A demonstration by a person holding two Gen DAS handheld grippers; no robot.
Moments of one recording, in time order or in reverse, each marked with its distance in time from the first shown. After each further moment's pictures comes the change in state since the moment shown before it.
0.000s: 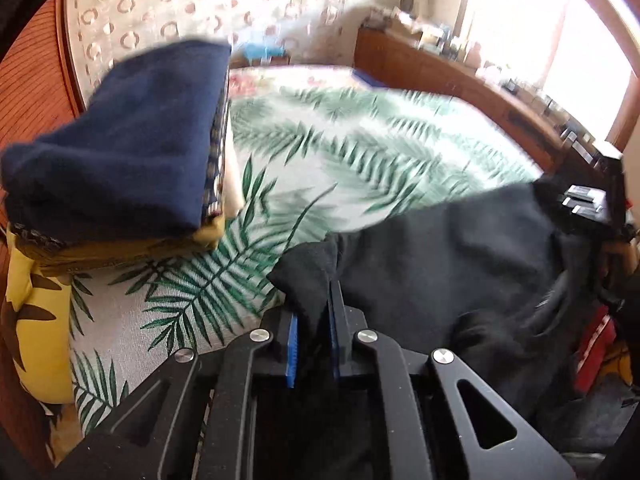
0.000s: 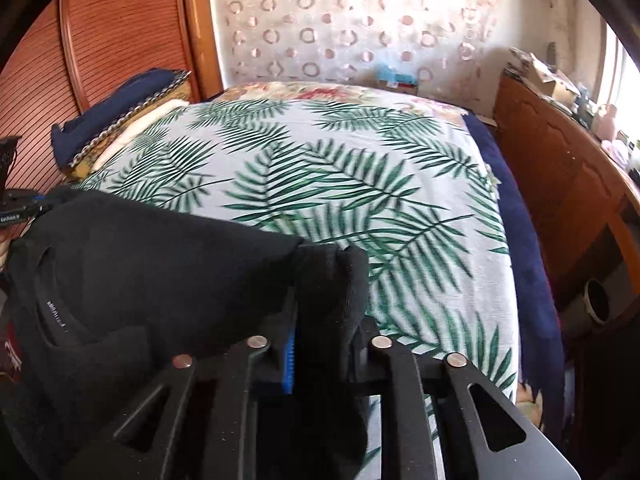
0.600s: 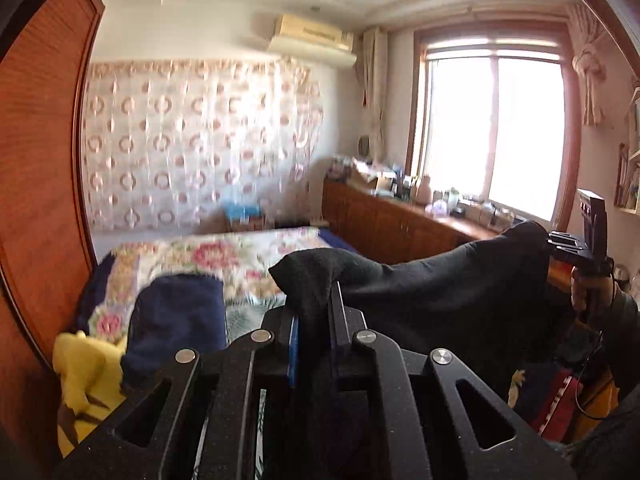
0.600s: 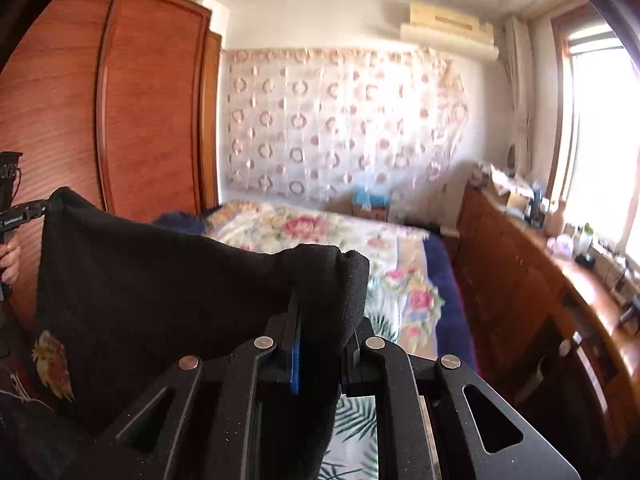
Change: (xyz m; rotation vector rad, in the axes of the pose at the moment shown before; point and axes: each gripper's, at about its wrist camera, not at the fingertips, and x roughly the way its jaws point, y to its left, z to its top) left arm -0.235 -0.041 0.057 0.093 -0.539 -0.080; right arm -0.263 0.015 0.051 -0.053 -0.433 -0.116
